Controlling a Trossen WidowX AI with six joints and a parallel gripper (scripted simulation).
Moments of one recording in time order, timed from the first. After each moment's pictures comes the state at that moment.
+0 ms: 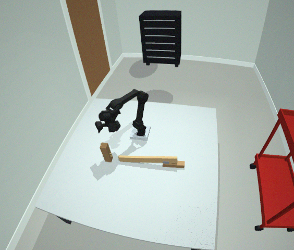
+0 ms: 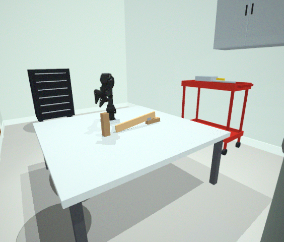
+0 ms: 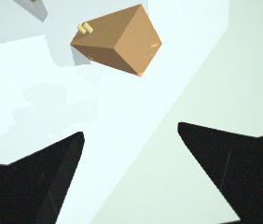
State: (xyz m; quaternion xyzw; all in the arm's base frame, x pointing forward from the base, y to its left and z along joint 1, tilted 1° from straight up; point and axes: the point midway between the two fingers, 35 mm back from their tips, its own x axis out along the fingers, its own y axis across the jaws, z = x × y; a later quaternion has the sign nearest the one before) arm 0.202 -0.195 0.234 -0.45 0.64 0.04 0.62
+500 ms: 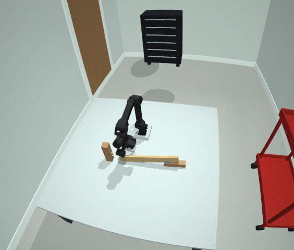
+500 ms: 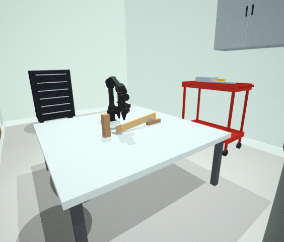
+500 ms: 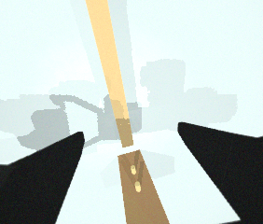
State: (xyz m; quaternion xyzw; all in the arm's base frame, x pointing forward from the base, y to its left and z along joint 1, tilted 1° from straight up) arm 0.286 -0.053 0.124 -0.52 0.51 0.43 0.52
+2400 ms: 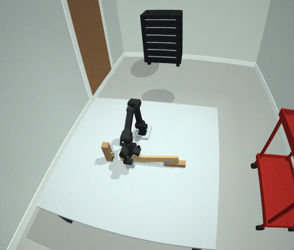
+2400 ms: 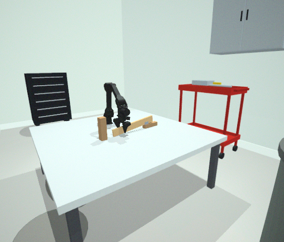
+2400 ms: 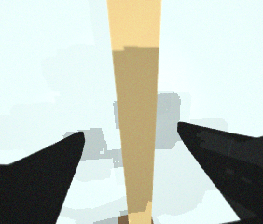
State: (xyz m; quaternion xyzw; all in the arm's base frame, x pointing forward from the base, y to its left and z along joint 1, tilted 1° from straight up) arm 0.285 -0.022 0.036 -0.52 0.49 0.50 0.49
